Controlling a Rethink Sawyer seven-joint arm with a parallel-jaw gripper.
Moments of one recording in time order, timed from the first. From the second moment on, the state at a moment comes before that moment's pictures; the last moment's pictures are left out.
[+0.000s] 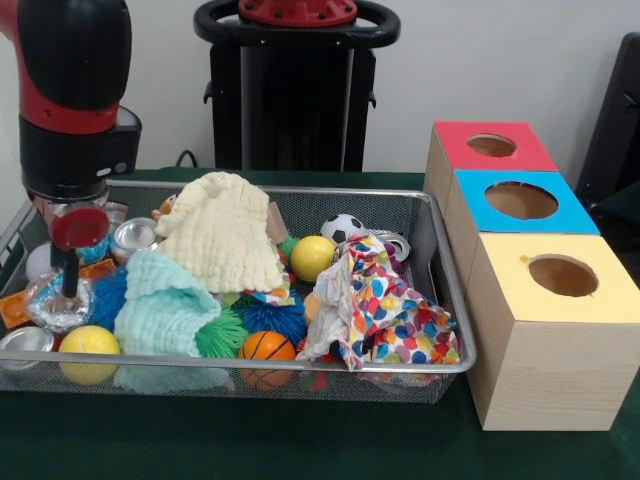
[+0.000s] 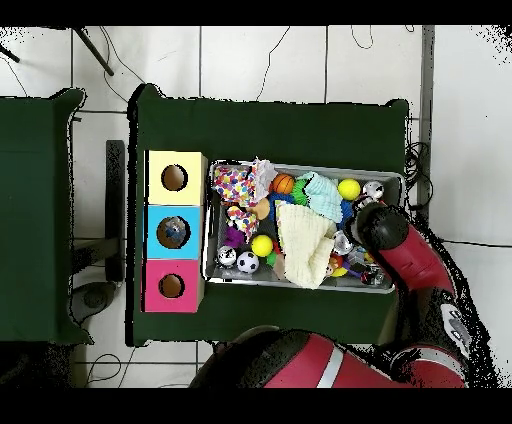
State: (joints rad) arm -0.39 -0.35 -0.33 1.53 0.44 0.30 1.84
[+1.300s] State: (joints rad) arm -0.37 -0.40 -0.35 1.52 0.44 0.38 1.84
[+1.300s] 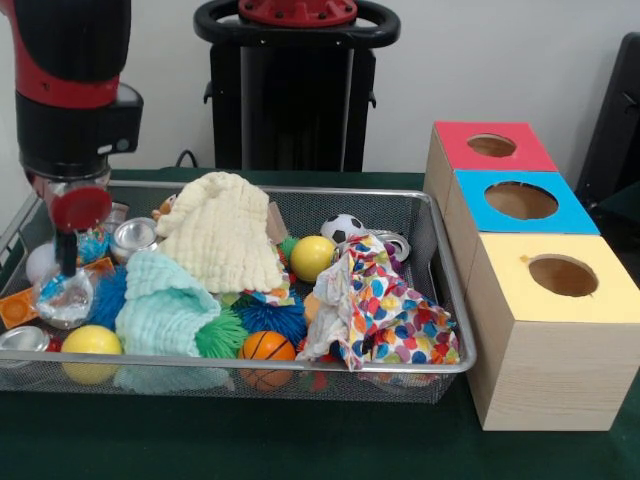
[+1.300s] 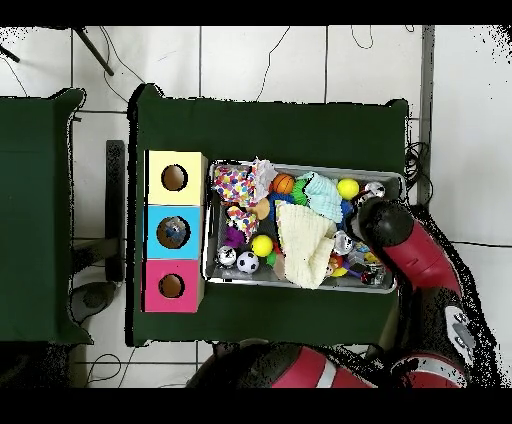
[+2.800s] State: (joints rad) arm -0.17 -0.72 -0.39 1.55 0.36 0.55 1.84
